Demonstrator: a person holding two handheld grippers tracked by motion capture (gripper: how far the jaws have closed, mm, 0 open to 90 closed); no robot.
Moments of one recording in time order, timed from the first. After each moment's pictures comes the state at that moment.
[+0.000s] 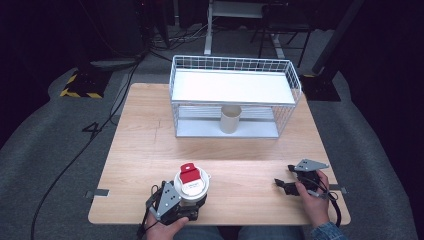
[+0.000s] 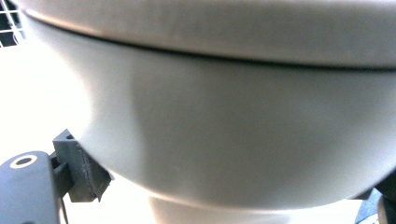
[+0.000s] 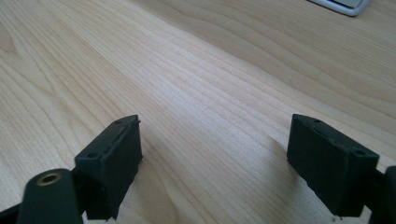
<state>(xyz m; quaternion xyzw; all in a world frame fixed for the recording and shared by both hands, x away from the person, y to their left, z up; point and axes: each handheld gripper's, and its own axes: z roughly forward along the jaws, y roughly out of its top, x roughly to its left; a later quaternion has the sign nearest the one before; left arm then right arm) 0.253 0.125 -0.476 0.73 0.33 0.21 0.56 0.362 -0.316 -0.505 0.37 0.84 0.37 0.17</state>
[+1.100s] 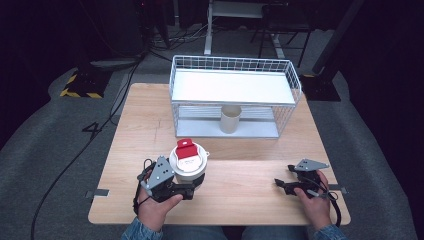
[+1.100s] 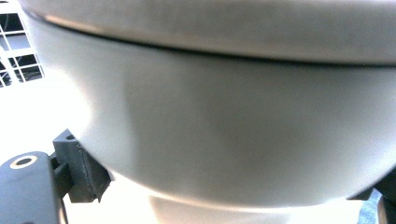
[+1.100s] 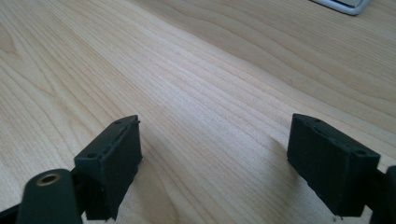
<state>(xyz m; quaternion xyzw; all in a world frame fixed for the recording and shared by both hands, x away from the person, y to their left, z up) 0.289 0.139 -0.406 0.73 0.31 0.19 0.58 0.363 -0.316 -0.505 0.37 0.84 0.37 0.17</state>
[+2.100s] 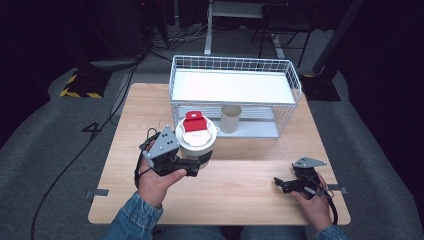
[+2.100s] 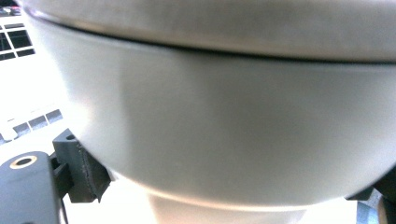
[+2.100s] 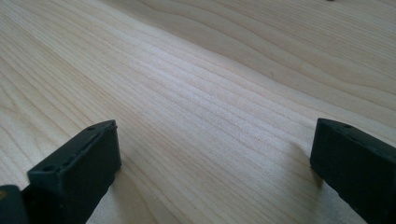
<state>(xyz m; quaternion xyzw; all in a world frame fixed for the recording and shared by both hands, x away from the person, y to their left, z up) 0.325 0.129 -0.335 0.75 0.26 0.19 0.59 0.369 -0.311 -0.506 0.41 0.82 0.34 0.18</state>
